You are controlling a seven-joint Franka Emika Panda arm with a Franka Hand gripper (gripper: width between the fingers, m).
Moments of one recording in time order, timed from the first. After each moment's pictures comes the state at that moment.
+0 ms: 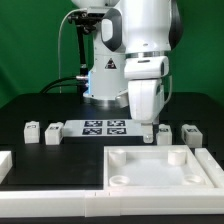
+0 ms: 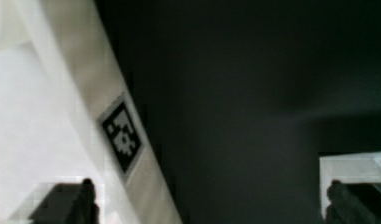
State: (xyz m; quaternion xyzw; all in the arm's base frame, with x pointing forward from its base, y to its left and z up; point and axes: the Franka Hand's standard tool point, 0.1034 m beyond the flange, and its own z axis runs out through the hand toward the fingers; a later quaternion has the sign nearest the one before) arm 0.459 0.070 0.034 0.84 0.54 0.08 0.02
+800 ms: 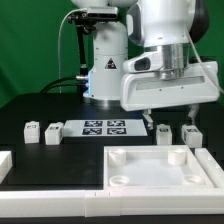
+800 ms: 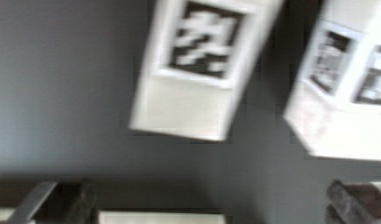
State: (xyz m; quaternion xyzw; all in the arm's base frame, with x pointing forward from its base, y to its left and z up) arm 0.428 0.131 0.047 1.00 0.01 0.07 -0.04
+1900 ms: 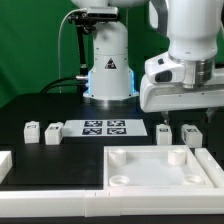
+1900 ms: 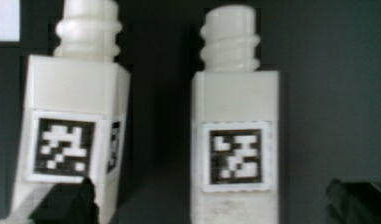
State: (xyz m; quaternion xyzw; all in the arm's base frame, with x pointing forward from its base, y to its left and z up) arm 0.414 0.163 0.043 0.98 0.01 -0.20 -0.04
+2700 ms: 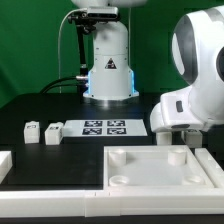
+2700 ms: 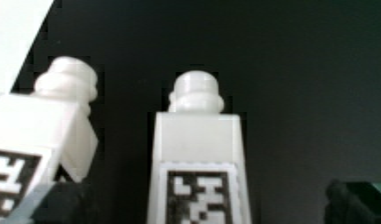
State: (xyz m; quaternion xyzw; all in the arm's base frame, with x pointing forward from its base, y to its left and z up) arm 0.405 0.172 0.021 0.90 0.02 -0.44 -0.03
